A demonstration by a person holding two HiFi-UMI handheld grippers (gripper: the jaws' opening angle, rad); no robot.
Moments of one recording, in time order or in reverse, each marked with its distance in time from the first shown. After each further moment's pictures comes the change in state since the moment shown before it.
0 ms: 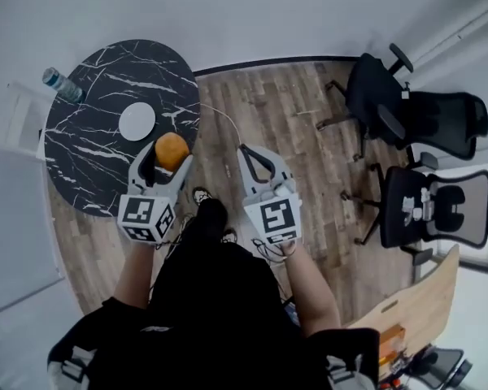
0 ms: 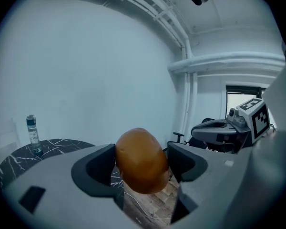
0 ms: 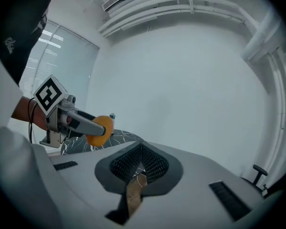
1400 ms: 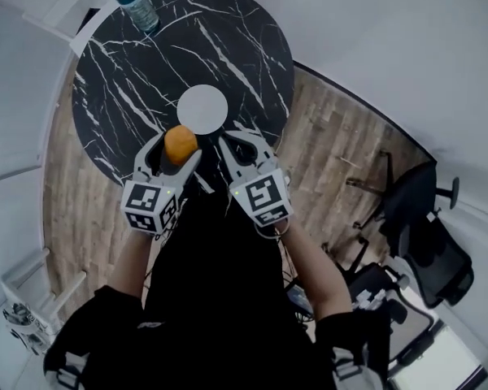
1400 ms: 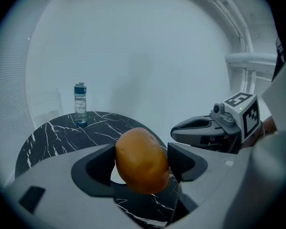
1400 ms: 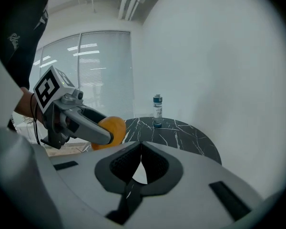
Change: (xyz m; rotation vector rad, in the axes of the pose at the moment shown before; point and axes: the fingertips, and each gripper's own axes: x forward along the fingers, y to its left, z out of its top) left arm 0.020 0.242 -0.070 -0.329 0.195 0.414; right arm 0.309 0.152 -0.003 -0.096 0.185 0.764
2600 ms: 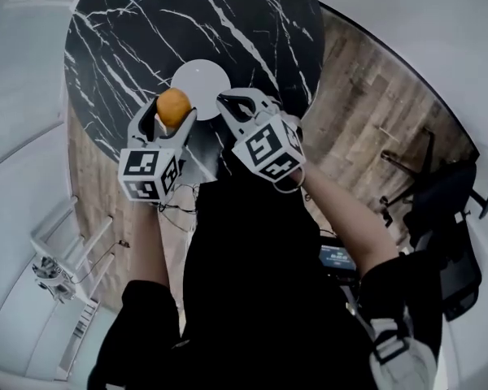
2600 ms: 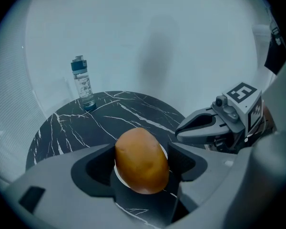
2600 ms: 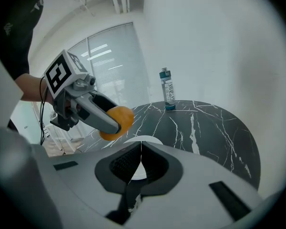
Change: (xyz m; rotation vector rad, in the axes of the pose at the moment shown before) left arm 0.111 0.062 -0.039 -0.006 0.283 0.225; right arm 0.105 -0.060 -0.086 0.023 0.100 0.345
